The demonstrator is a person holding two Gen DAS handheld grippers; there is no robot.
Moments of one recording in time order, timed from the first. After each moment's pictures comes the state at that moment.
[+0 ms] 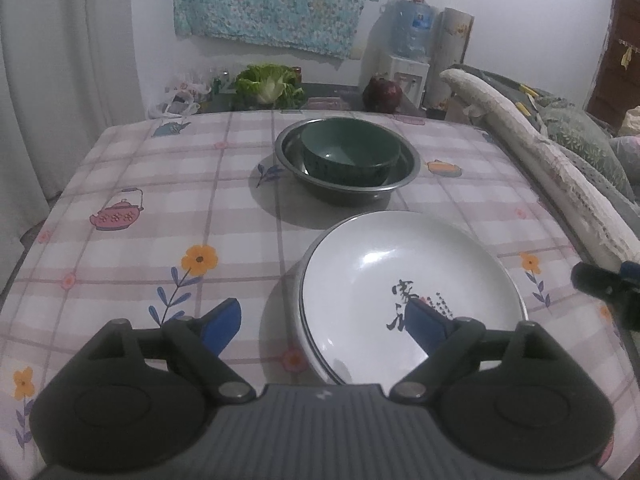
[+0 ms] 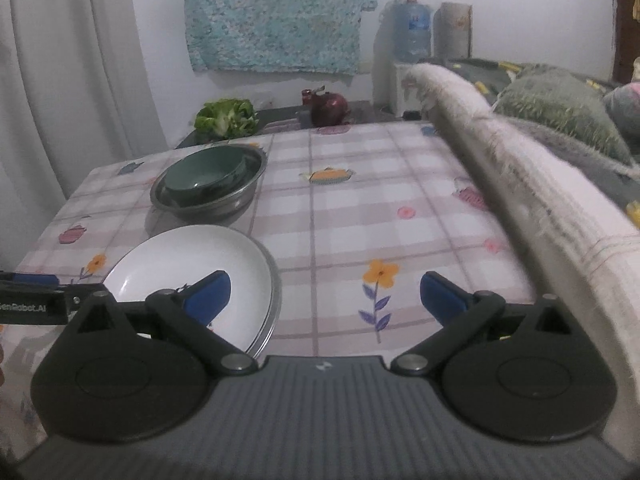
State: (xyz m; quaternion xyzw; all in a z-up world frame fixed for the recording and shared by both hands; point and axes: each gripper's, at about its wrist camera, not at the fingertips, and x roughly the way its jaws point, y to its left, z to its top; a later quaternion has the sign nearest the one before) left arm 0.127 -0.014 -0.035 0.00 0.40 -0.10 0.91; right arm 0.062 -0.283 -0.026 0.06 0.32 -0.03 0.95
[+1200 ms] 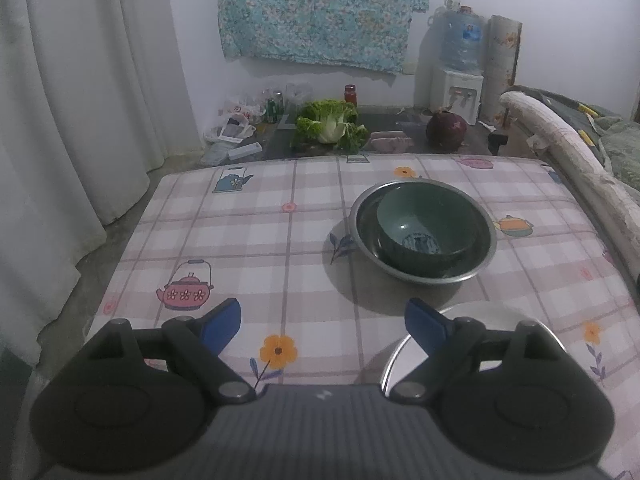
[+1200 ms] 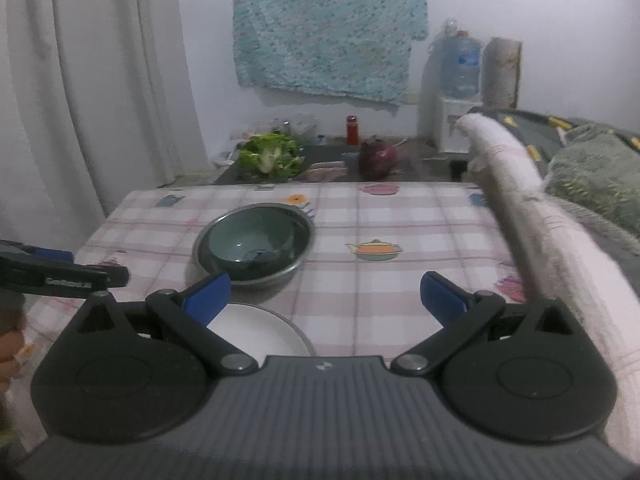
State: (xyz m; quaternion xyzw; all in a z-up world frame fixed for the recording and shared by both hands) left arm 0.190 -0.004 0.012 0.05 0.39 -0.01 0.92; right arm 0.117 -0.268 0.040 0.03 0.29 0.05 0.95
